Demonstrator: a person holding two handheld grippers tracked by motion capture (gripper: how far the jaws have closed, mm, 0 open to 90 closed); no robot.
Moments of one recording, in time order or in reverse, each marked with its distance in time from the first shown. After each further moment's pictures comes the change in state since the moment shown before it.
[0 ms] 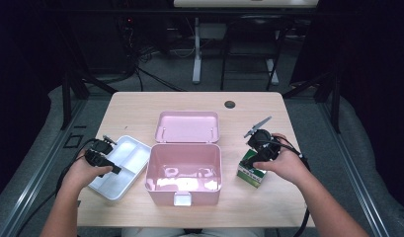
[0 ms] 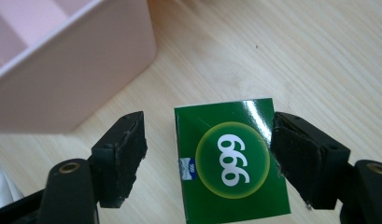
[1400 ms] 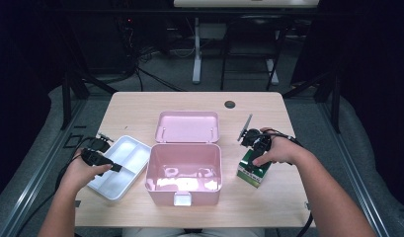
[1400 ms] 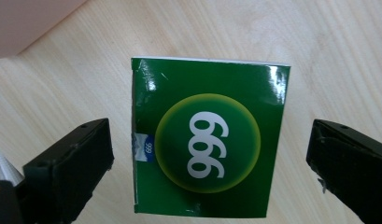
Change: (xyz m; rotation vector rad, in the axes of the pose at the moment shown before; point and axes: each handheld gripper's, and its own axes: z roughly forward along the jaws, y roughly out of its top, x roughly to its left) left arm -0.003 -0.001 -0.013 -0.062 -0.021 -0.012; right arm -0.027 0.016 0.047 0.351 0.077 -0.138
